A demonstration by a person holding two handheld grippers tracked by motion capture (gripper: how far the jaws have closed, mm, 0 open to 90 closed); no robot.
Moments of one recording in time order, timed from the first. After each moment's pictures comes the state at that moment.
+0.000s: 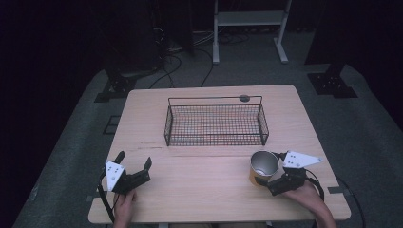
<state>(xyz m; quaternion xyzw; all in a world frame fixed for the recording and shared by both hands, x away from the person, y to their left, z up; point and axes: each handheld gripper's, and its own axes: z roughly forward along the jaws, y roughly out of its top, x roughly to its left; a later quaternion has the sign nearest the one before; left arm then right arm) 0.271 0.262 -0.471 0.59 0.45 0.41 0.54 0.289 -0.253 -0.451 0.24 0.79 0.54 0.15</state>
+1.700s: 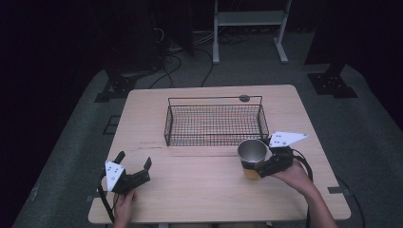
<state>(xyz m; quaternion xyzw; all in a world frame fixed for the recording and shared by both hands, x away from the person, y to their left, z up) 0.271 0.262 -0.471 0.59 0.45 0.41 0.54 0.326 -0.216 -0.401 0.21 0.81 0.54 0.10</state>
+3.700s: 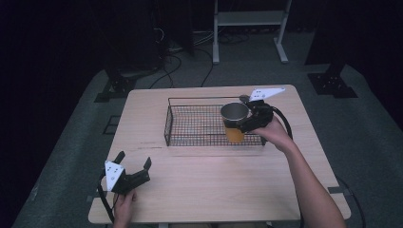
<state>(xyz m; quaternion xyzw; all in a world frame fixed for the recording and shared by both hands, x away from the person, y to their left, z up) 0.271 0.263 -0.471 0.59 0.45 0.41 0.54 0.428 -0.174 -0.344 0.22 0.80 0.55 0.07</state>
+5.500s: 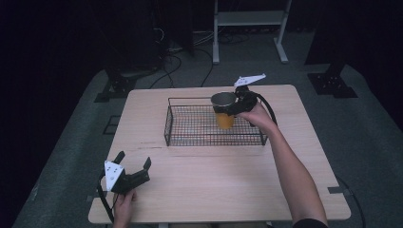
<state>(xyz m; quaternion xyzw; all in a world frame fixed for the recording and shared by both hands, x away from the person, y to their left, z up) 0.271 0.263 -0.471 0.58 0.45 0.40 0.54 0.504 -0.145 -0.364 0.25 0.81 0.53 0.06</state>
